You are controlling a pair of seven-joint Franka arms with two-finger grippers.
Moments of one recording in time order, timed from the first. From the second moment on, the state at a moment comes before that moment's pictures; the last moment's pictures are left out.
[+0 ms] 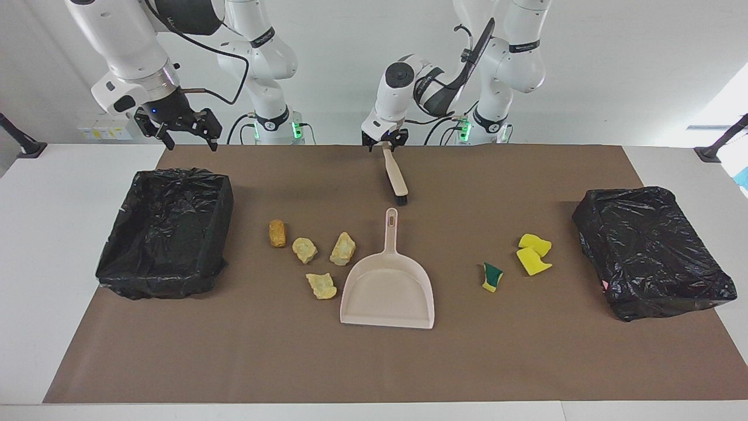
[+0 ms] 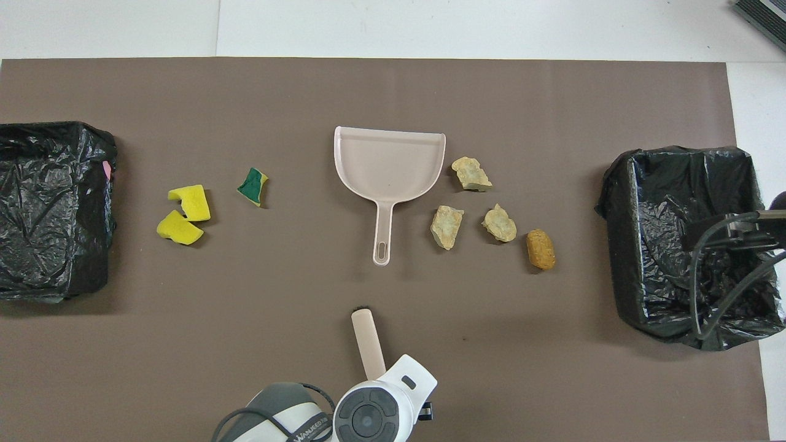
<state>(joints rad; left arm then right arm) -0.99 -0.05 -0.05 -2.39 -0.35 2.27 -0.81 -0.12 -0.10 0.07 -1.71 0.00 1.53 -0.01</state>
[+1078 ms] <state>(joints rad) -0.79 -0.11 -0.02 -2.28 -0.31 1.96 -0.74 0.11 -0.04 0.09 -1.87 0.00 1.82 0.20</state>
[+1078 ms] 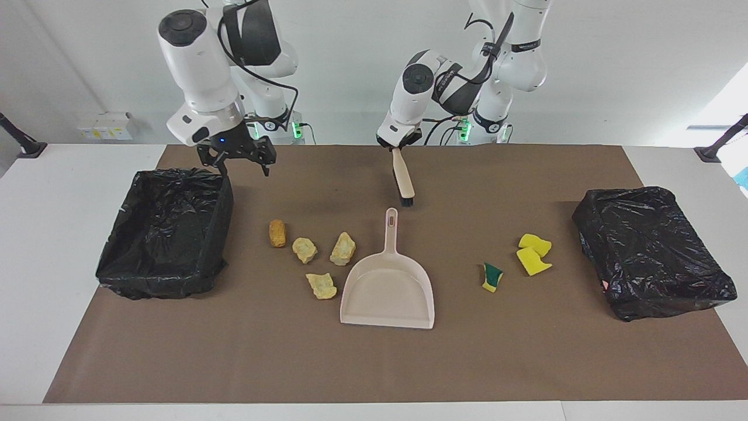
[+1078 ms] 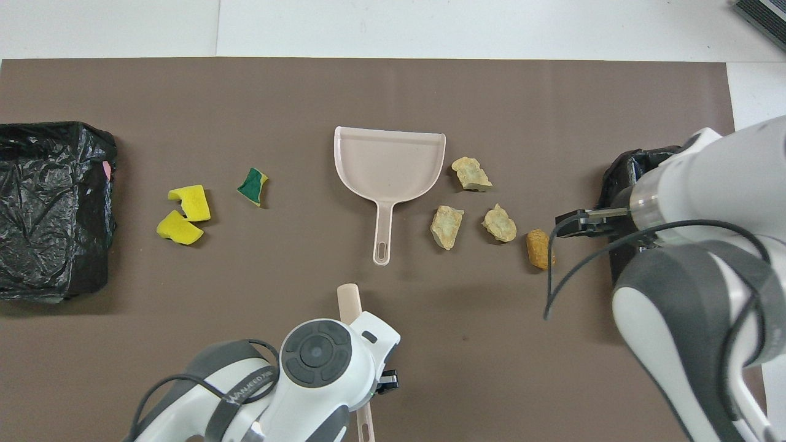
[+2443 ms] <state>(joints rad) -0.03 -0.06 -0.01 -2.08 -0.02 1.80 -0.03 0.61 0.49 0.09 -1.64 -0.28 2.21 0.93</state>
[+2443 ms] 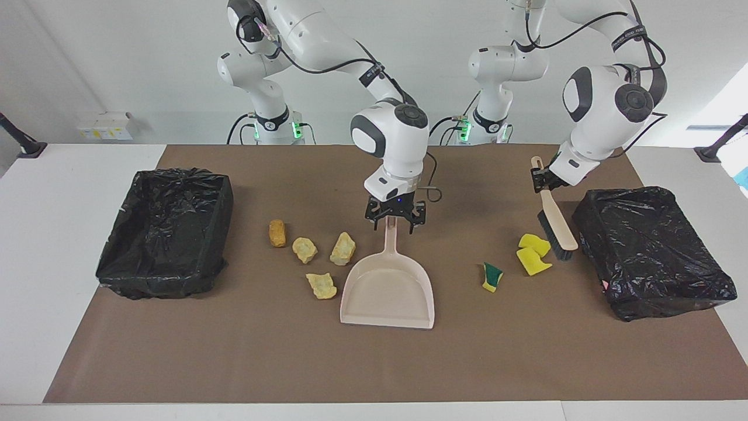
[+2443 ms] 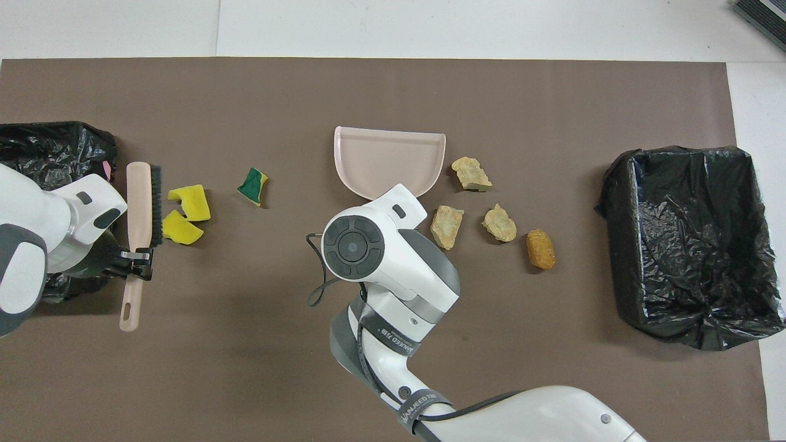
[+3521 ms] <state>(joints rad) 0.03 0.01 -0.03 -2.09 -0.01 1.85 -0.04 0.63 0.48 0.08 -1.62 -0.29 2.18 0.93</state>
